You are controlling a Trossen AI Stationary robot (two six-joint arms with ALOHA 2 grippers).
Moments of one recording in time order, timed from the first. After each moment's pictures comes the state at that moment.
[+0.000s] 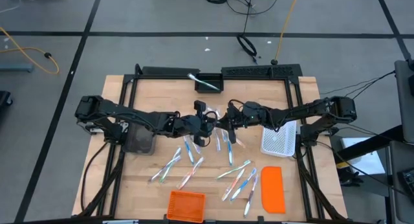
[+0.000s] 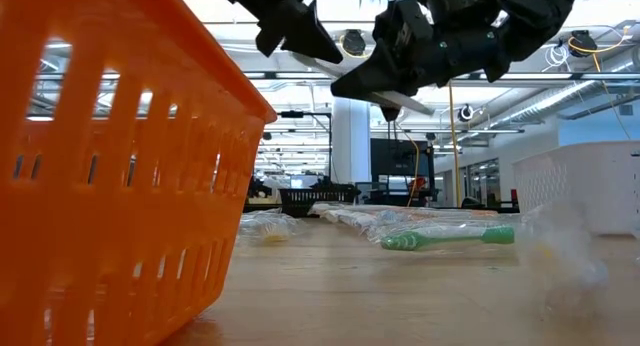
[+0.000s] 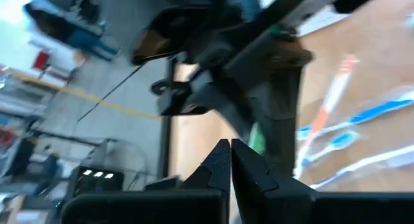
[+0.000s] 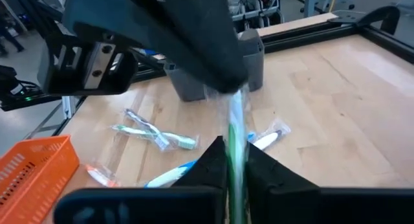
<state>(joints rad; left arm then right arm) -0.11 1.62 1.21 -0.13 -0.53 0.57 -0.11 1.50 0.69 0.57 -0.18 0.20</state>
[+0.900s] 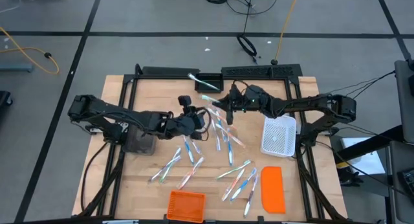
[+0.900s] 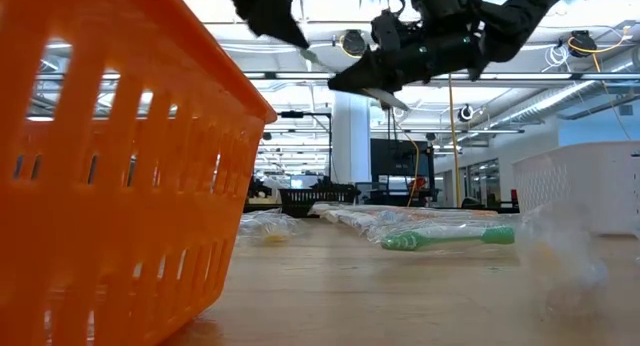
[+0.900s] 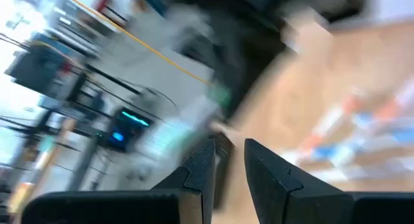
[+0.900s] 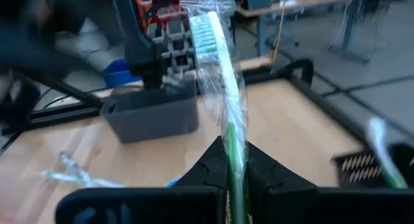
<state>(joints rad) -0.16 1.53 1.21 -0.30 -0.79 0.32 -0.31 1.49 0.77 0.57 -0.19 0.10</state>
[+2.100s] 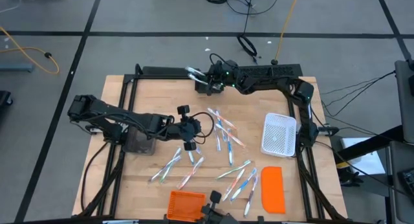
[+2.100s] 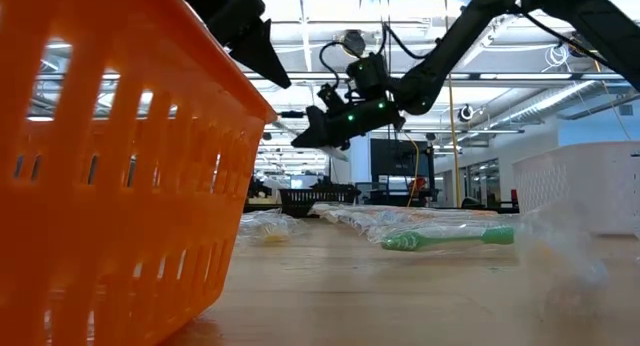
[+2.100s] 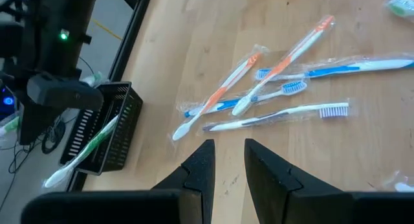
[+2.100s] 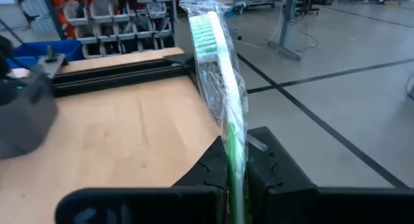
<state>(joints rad) -0.17 1.52 1.14 -0.44 -0.53 0.02 -0.58 2.06 1.28 0.58 -0.24 -0.05</state>
